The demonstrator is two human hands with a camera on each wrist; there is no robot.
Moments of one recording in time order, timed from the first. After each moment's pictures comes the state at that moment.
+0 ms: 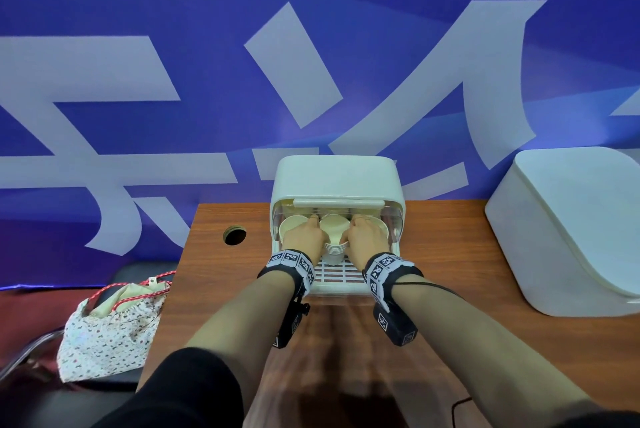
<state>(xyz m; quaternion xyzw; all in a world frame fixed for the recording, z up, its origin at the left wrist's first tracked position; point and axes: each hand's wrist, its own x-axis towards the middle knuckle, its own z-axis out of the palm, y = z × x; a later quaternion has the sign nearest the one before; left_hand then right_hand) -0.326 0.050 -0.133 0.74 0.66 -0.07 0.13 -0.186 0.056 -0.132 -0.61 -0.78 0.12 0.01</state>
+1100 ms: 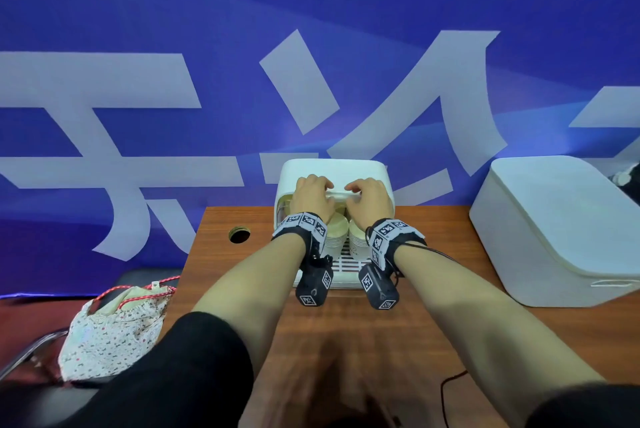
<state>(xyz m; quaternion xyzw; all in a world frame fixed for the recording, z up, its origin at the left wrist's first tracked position) -0.307 0.043 -0.052 0.66 0.70 0.24 0.11 -0.183 0.043 -0.046 -0.65 -0.69 0.17 0.27</state>
